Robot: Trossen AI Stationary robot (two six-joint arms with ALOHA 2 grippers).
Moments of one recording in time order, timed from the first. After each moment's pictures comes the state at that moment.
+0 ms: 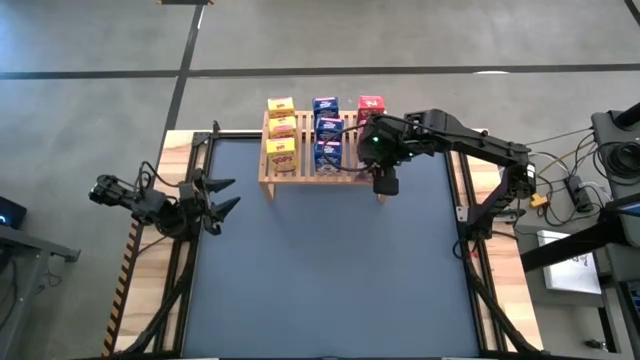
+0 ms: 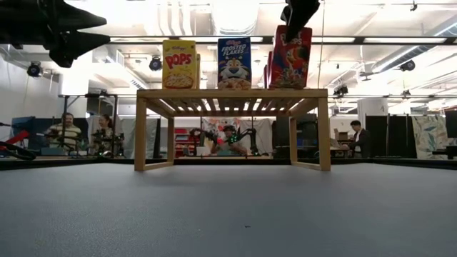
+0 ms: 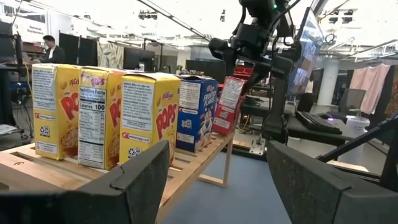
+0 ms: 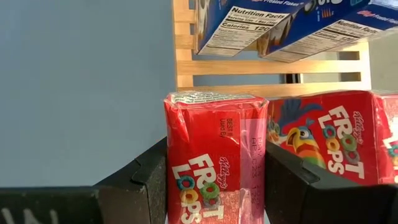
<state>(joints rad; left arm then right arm) -0.41 0.04 0.16 0.11 -0.78 0.04 -0.23 1.62 1.88 -1.36 0.10 -0.25</state>
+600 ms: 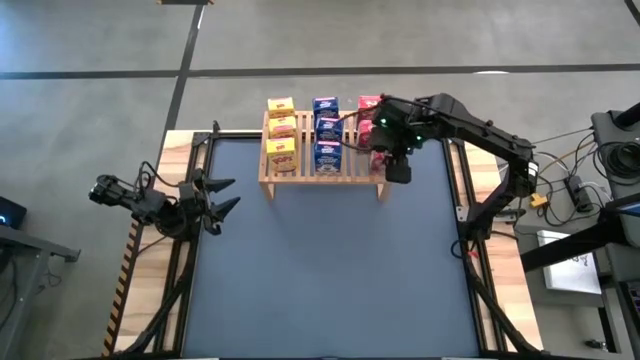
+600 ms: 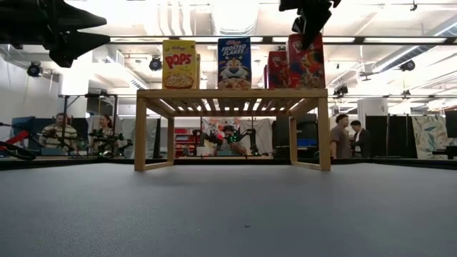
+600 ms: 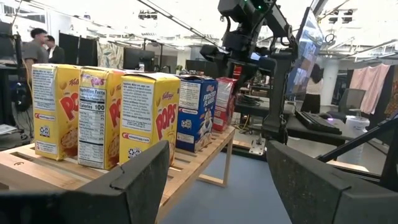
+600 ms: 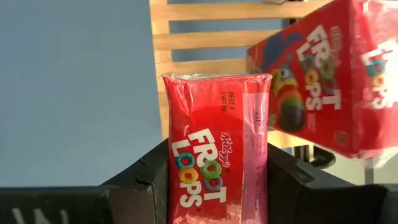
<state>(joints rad) -0.41 0.04 0.16 0.11 -0.78 0.04 -0.38 1.61 1.88 -1.48 0.02 -0.34</state>
